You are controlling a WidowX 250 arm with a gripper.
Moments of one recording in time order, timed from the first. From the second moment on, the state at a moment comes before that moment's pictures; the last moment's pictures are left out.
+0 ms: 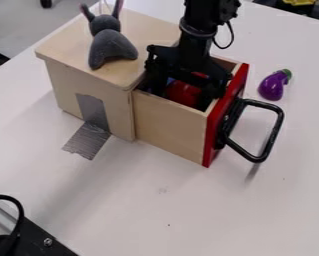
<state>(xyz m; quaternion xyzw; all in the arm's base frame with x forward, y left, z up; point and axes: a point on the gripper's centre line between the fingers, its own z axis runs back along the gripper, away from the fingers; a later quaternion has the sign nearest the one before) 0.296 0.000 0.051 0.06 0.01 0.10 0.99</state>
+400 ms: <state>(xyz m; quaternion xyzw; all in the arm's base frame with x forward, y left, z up) 0.296 -0.002 0.046 0.06 0.00 0.11 0.99</state>
